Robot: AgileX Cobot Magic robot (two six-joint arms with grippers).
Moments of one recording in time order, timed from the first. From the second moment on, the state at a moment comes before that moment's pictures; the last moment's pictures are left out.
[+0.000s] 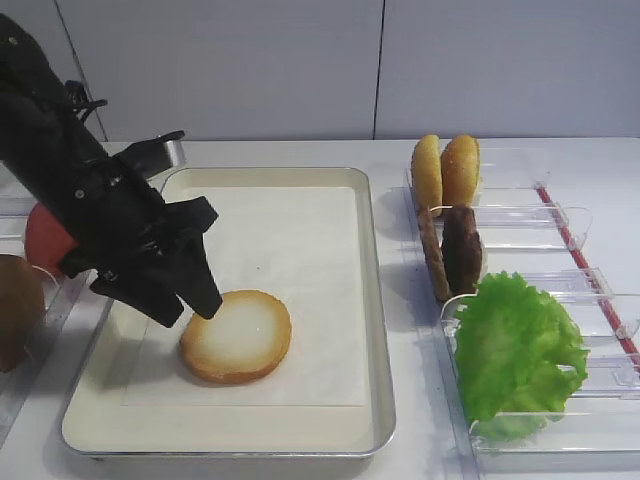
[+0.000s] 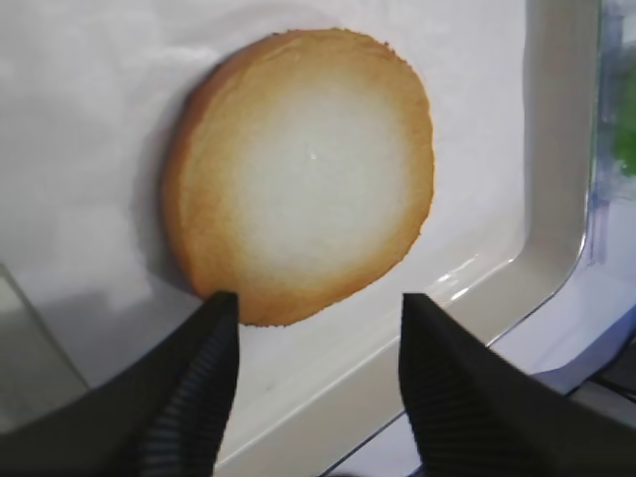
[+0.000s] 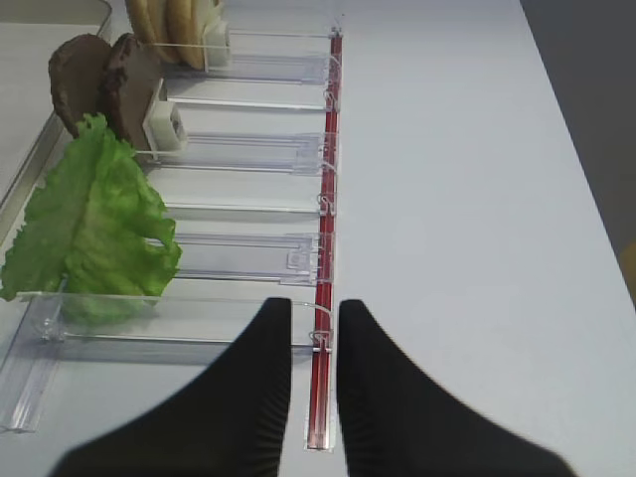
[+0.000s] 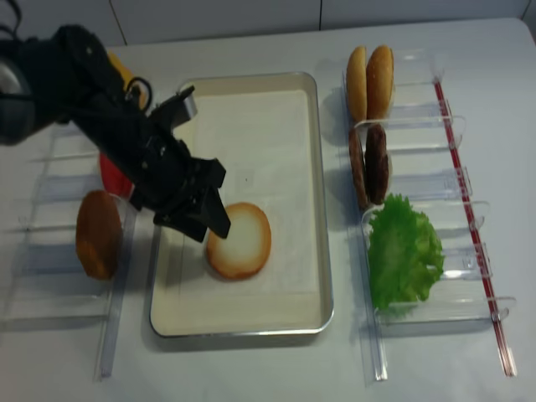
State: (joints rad) left arm -0.24 1.75 -1.17 -0.59 1.20 0.30; right arm 0.04 -0.02 -0.49 0.08 1.14 -0.02
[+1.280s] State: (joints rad) left arm -0.25 0.99 -0.99 -0.01 1.24 -0.09; right arm 0.04 -0.02 -0.49 0.08 1.14 -0.02
